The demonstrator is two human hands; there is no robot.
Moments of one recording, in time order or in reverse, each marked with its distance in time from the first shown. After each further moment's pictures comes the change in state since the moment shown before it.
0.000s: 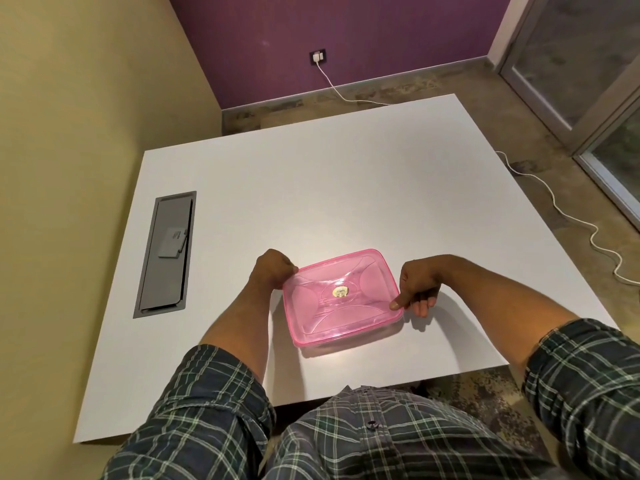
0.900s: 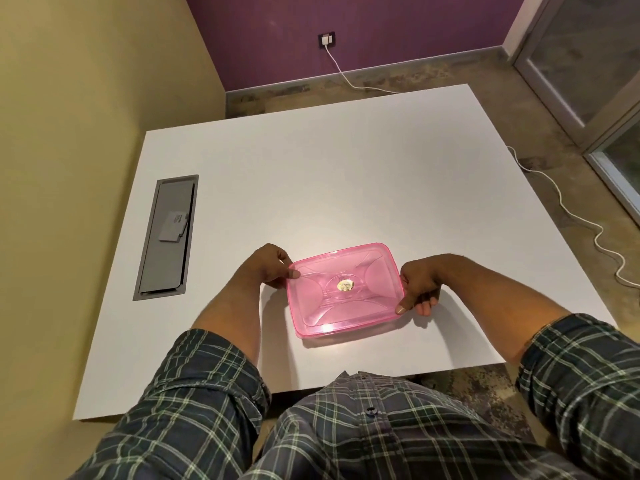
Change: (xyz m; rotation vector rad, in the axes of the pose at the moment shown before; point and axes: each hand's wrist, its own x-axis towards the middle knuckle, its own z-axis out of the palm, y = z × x) left_hand 0.004 -0.022 -0.011 -0.097 -0.227 -0.062; right_hand 0.005 -0.003 0.008 -0.099 -0.070 0.007
